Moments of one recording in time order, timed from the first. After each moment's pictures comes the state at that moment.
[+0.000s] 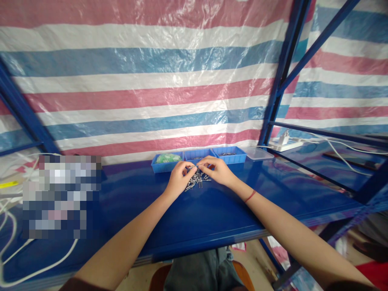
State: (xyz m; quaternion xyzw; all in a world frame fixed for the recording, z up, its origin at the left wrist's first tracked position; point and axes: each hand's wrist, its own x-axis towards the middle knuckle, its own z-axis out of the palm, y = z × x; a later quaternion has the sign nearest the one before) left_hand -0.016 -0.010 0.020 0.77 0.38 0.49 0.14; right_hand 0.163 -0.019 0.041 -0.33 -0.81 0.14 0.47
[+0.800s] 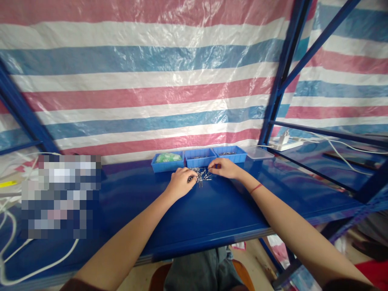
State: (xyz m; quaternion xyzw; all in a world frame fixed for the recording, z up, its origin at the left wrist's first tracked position) left_hand -0.020 -0.015 0.014 0.85 0.46 0.27 0.02; right_hand 0.211 0.017 0.025 -0.46 -0.82 0.16 0.30
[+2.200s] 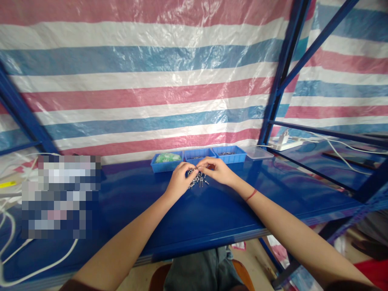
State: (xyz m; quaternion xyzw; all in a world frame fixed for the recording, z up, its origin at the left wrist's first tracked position) left_hand -0.015 -0.017 0.022 0.81 0.36 0.45 0.06; right_hand 0.164 -0.022 0.041 -0.32 -0.80 0.22 0.46
